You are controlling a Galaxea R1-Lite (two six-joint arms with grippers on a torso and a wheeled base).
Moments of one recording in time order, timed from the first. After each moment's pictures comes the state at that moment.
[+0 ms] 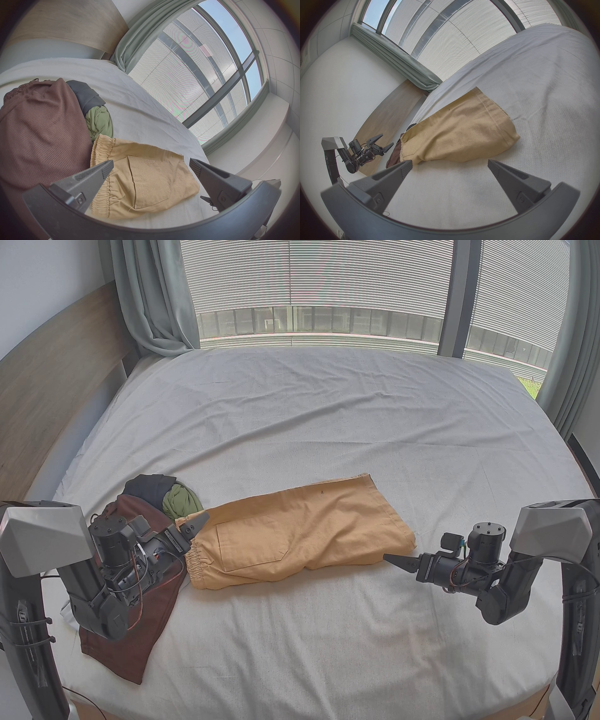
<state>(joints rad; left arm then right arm) -0.14 2.25 -0.55 -1.55 -0.21 -0.66 0.18 2.43 -0.72 -1.39 0.56 0.46</state>
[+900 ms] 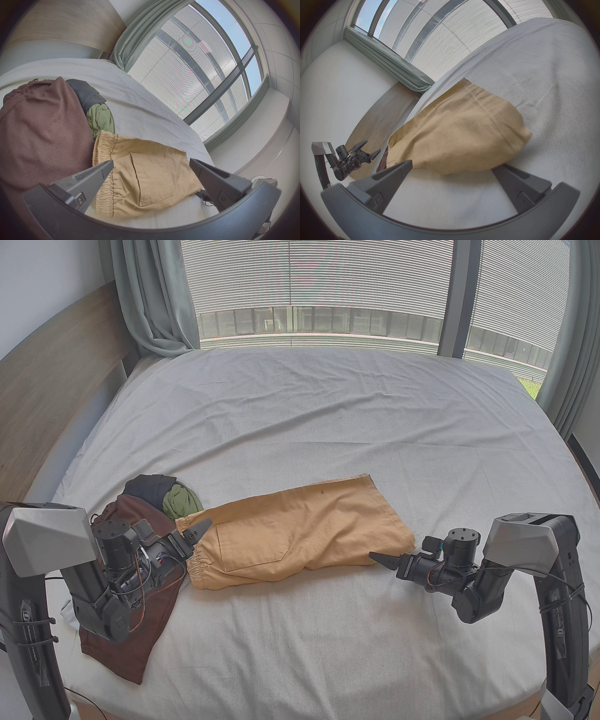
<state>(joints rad) -0.14 2.27 -0.56 -1.55 -0.21 -0.63 0.23 2.62 -0.98 -1.33 0.46 0.52</state>
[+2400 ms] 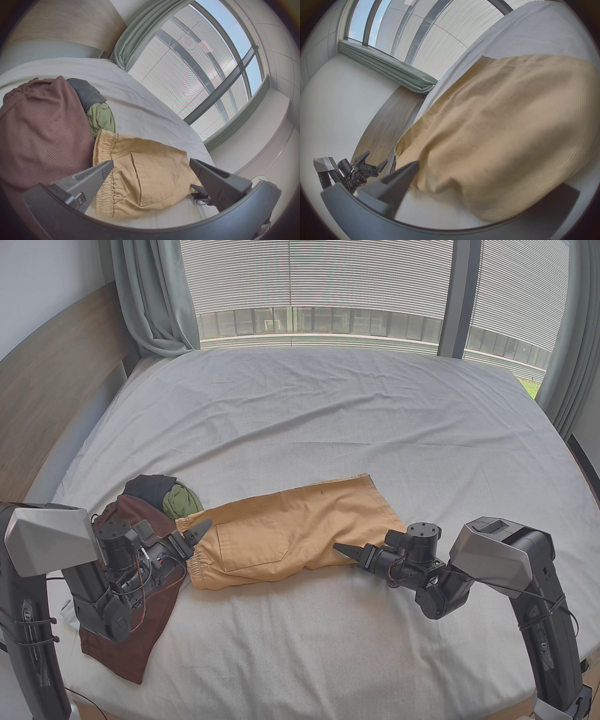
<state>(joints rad) -0.14 2.28 -0.56 -1.55 -0.21 -0.63 0.36 2.70 -1.22 -1.20 0.42 0.70</state>
